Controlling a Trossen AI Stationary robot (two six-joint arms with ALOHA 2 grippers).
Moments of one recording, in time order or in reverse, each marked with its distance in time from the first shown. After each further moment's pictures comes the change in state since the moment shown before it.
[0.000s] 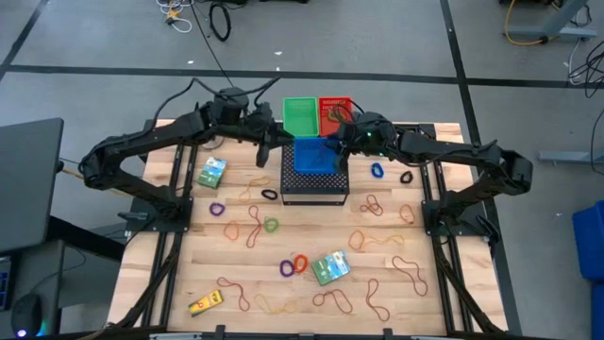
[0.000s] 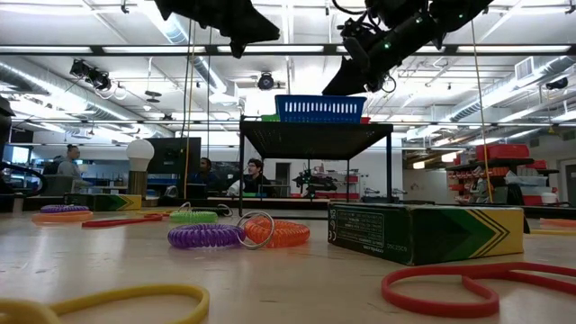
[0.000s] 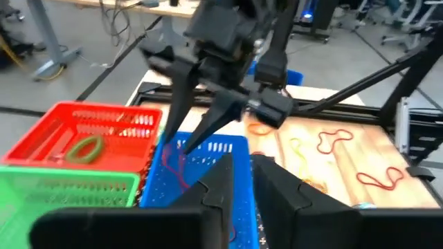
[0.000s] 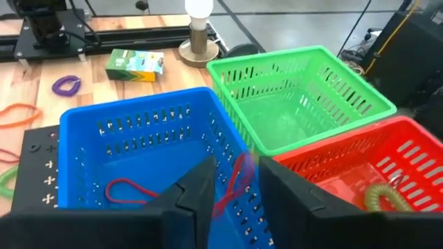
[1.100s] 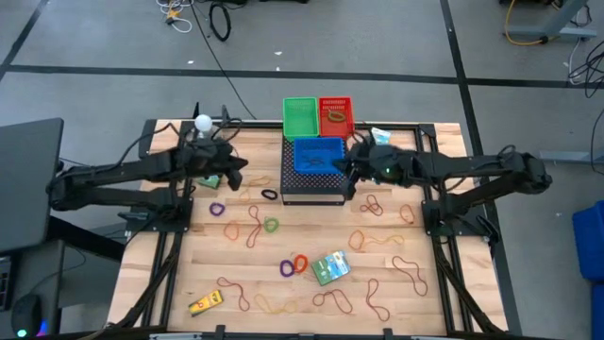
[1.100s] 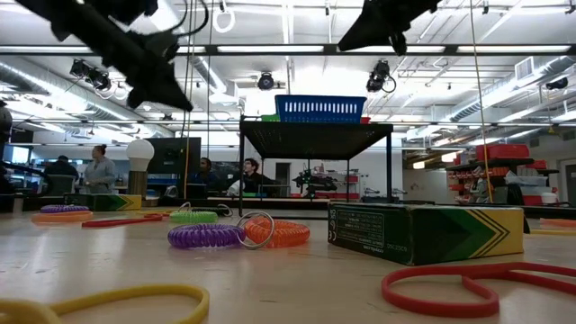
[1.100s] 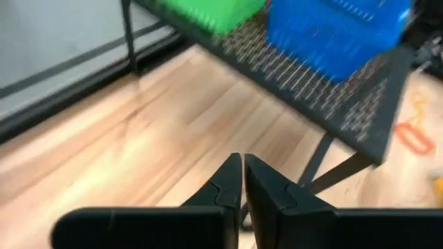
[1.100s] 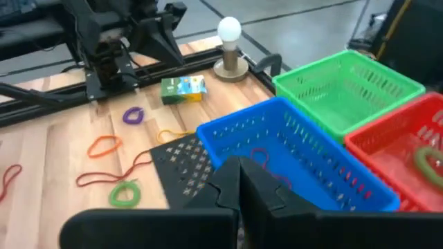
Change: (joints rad) left arm -0.110 -0.524 -0.630 -0.107 -0.556 -0.413; right arm 0.359 -0.159 0.028 -0.183 0.318 0.349
